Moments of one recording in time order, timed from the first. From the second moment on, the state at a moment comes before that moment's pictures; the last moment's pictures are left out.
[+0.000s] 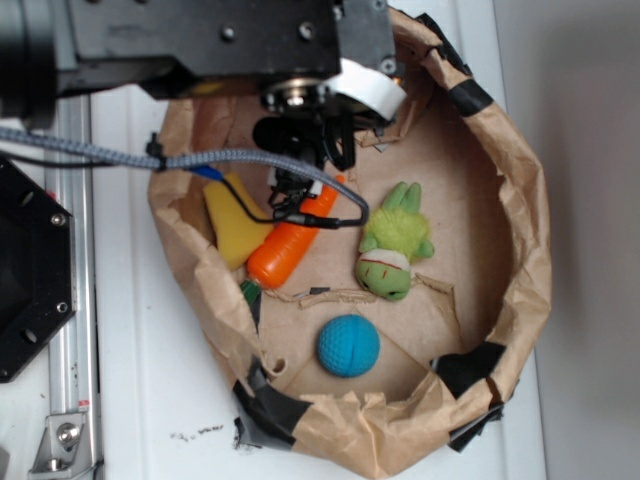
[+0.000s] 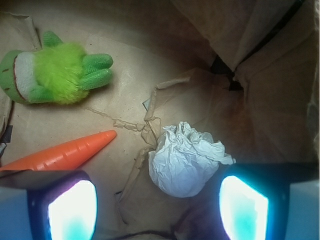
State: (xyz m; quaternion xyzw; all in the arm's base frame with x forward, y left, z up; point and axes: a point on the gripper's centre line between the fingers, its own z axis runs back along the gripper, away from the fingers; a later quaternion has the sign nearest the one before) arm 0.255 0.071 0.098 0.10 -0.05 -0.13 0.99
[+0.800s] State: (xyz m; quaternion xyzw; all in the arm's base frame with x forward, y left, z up) arm 0.249 0.095 0.067 0.06 -0.10 -0.29 0.95
